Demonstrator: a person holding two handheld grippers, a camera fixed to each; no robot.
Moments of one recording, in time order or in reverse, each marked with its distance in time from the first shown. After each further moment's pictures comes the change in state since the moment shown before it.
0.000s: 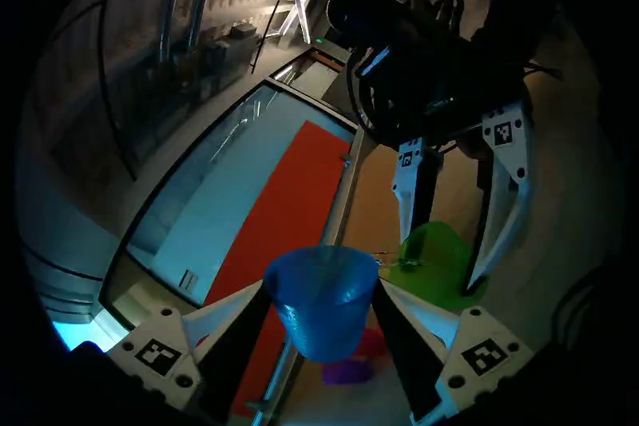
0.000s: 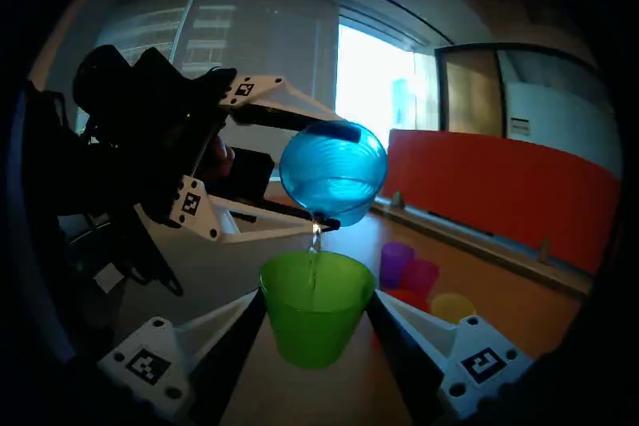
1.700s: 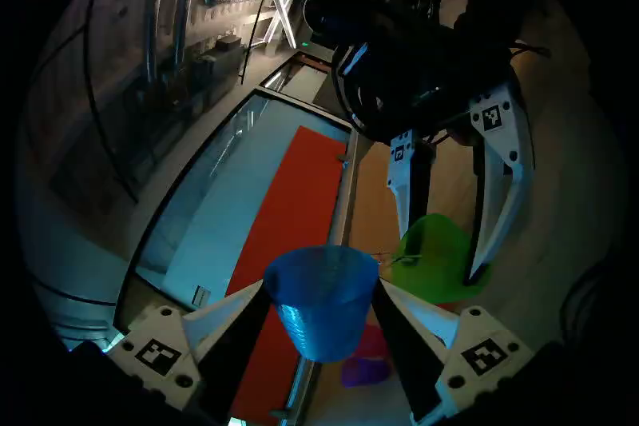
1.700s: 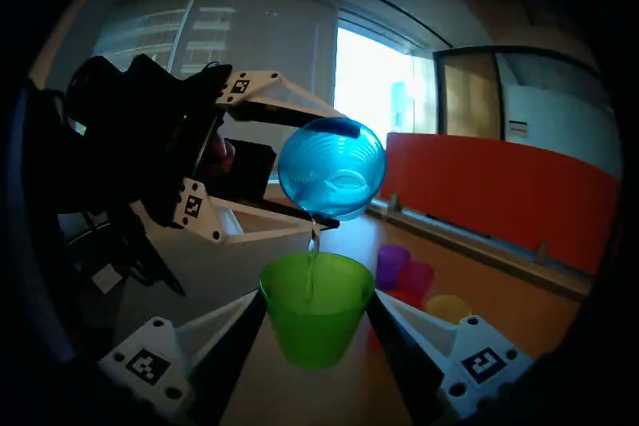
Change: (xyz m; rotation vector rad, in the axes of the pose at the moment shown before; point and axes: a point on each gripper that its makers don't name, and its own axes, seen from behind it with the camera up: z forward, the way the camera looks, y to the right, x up) left arm 0.009 -0.004 -0.002 0.004 0.012 0.110; right arm 0.002 0.003 -0.005 -0.008 0.012 -0.003
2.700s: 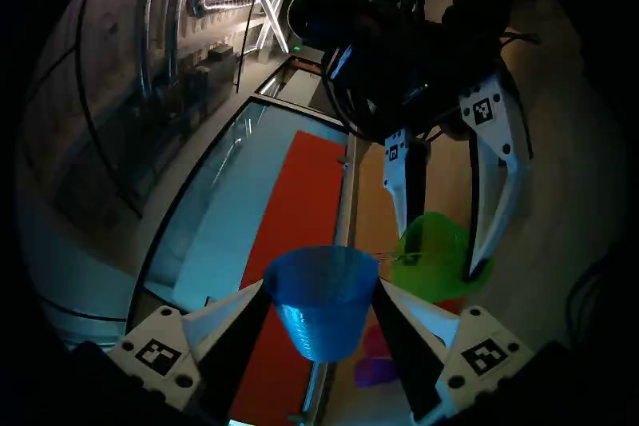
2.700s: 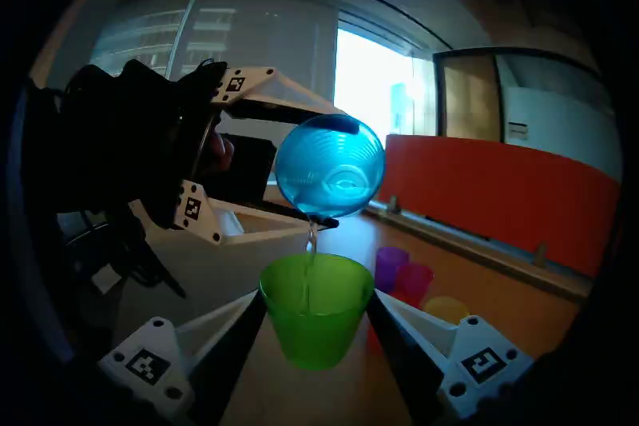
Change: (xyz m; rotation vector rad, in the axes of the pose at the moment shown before) left arm 0.005 -0.003 0.001 0.010 0.013 0.072; right arm 0.004 0.001 0.002 -0.002 0.006 -0.004
